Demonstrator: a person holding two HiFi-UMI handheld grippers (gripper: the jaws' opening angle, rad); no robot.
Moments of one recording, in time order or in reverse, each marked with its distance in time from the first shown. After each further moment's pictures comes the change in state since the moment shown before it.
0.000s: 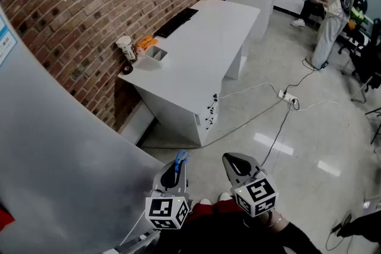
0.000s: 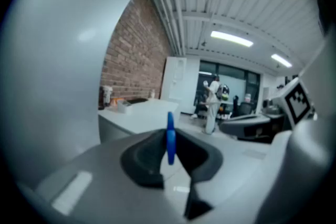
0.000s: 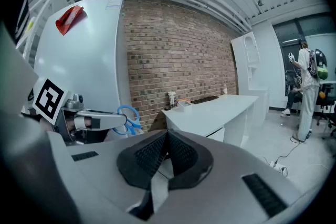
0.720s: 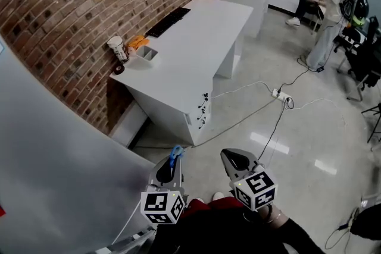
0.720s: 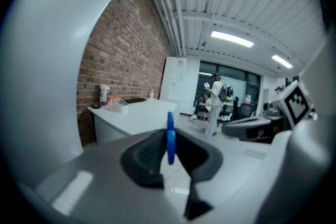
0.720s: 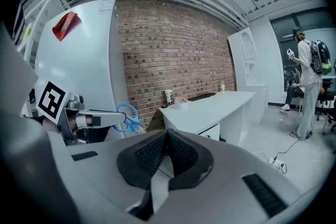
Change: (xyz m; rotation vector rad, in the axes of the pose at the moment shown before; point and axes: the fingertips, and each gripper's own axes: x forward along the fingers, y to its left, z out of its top) left arm 0.025 -0.024 0.000 -0.014 -0.014 0.000; right arm -0.013 -0.041 -0.009 0.027 0.021 0.007
